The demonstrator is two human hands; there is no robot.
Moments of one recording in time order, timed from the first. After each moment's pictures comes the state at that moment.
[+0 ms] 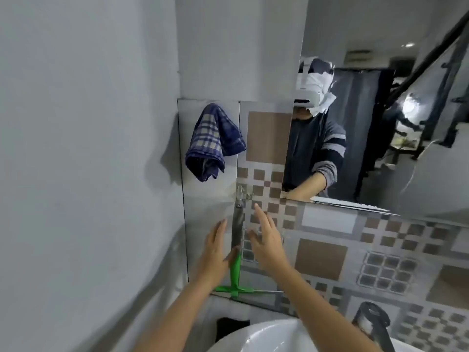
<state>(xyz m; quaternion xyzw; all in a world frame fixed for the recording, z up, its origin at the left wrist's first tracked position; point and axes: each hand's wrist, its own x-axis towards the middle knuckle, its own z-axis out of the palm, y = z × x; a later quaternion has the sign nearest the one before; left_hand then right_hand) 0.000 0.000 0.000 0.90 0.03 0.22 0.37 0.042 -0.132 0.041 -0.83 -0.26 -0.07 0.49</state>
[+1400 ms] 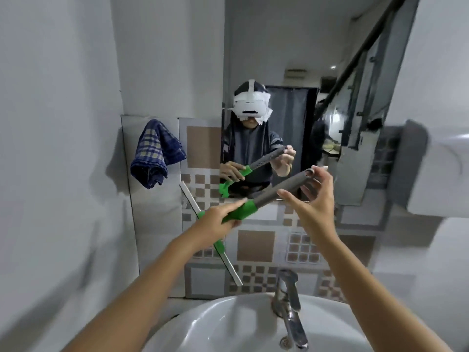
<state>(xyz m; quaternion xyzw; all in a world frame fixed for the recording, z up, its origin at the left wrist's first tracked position) -0.034 -0.097 0.122 0.89 -0.23 0.13 0.38 -0.017 -0.316 0.145 -0.69 -0.20 -0.35 0.60</state>
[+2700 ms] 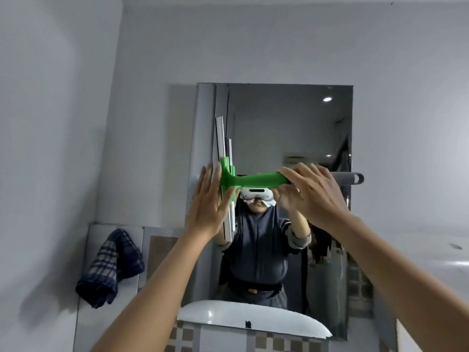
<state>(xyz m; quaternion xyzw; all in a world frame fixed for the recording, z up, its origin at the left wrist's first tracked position) 0.058 -0.186 0.348 0.79 -0.15 0.56 0.22 0.029 -0.415 0.392 -0.77 -0.26 -0.58 0.00</state>
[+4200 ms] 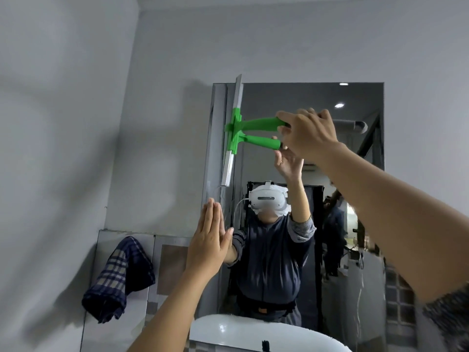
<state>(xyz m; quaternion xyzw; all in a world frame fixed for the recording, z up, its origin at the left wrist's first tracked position) 0.118 -0.138 0.286 0.81 -0.10 0.56 0.15 0.053 -0.348 0.508 -0.78 -0.20 -0.59 0.02</state>
